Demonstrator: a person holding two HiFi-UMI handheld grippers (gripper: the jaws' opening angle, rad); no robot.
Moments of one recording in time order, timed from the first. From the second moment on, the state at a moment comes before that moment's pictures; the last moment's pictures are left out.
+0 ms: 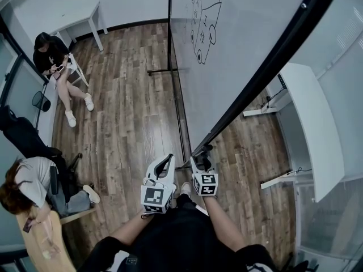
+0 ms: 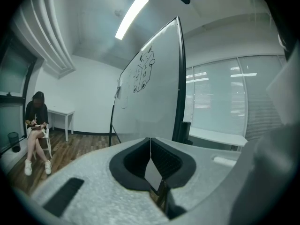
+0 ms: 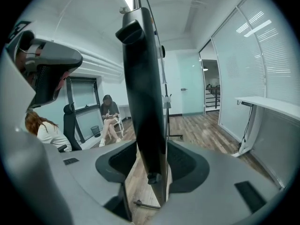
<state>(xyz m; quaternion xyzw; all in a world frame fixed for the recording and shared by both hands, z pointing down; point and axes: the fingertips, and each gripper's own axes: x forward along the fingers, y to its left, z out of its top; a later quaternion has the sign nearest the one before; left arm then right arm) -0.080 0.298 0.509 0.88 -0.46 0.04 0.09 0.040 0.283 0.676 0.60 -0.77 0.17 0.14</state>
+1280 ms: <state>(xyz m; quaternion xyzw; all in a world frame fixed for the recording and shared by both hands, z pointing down) -0.064 0.320 0.478 0.90 -0.43 0.01 0.08 0.063 0.360 0.525 0.65 -0.75 0.13 0.02</state>
